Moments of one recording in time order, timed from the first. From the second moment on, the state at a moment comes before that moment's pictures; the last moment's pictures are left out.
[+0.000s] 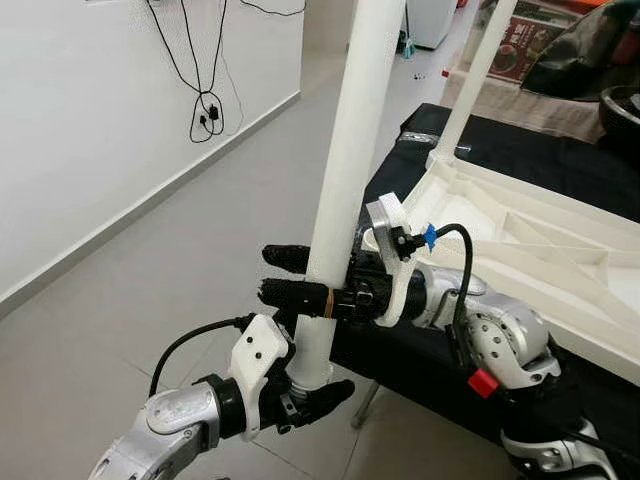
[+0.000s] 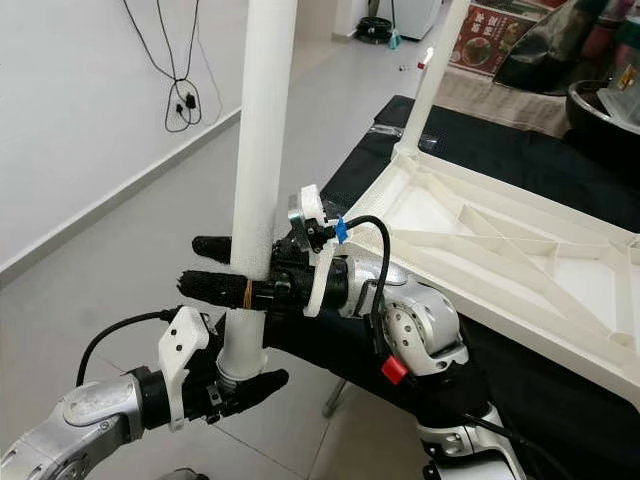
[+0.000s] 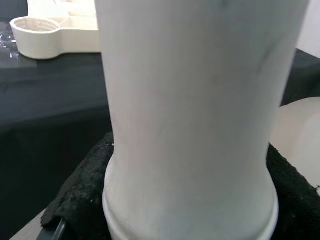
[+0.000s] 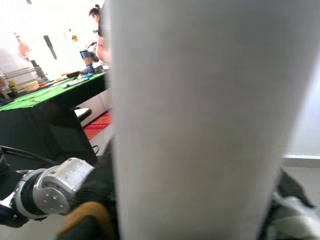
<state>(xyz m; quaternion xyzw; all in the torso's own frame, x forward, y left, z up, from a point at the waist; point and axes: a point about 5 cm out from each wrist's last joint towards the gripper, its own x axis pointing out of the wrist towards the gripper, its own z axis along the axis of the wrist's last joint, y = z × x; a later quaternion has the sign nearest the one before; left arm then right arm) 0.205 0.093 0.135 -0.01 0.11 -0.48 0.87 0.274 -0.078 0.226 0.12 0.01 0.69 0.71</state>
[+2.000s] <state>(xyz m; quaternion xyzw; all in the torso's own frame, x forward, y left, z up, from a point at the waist) 0.207 0.124 0.148 0.04 0.02 -0.16 0.99 0.313 -0.154 0.222 0.02 -0.13 0.09 0.99</state>
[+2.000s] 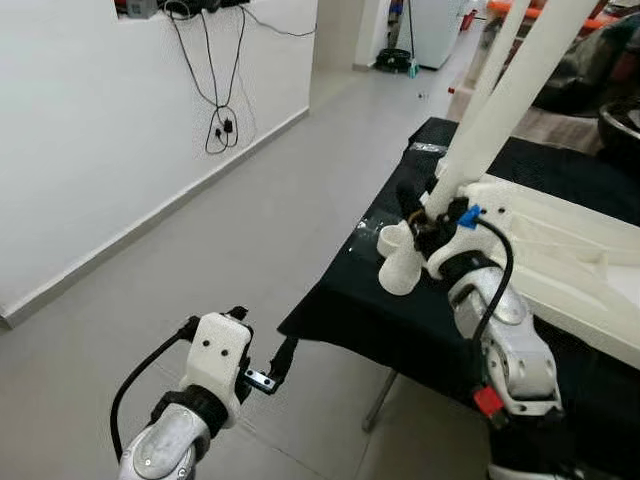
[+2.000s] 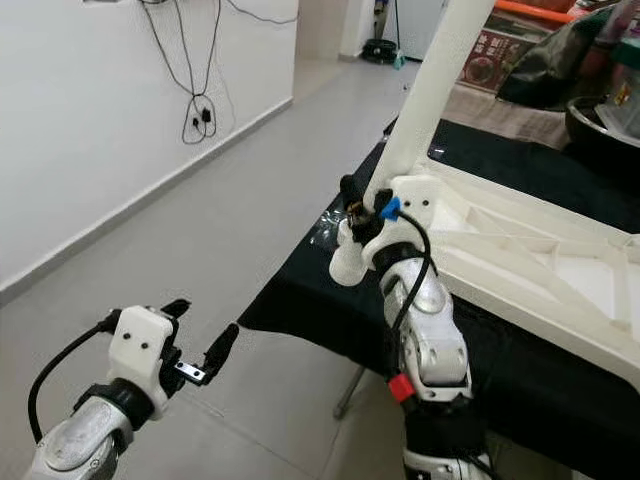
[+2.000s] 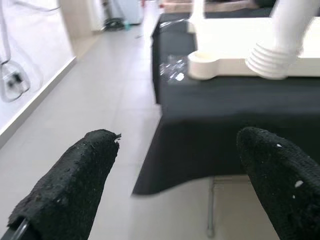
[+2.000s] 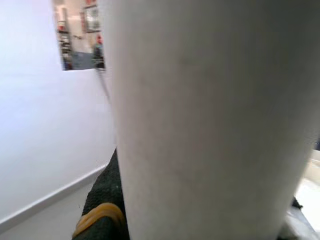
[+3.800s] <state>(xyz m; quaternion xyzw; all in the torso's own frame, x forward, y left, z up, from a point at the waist) 0.255 0.133 0.211 0.10 -0.12 0.00 0.99 0.312 -0.111 0.221 0.01 -0.15 0.10 0.98</state>
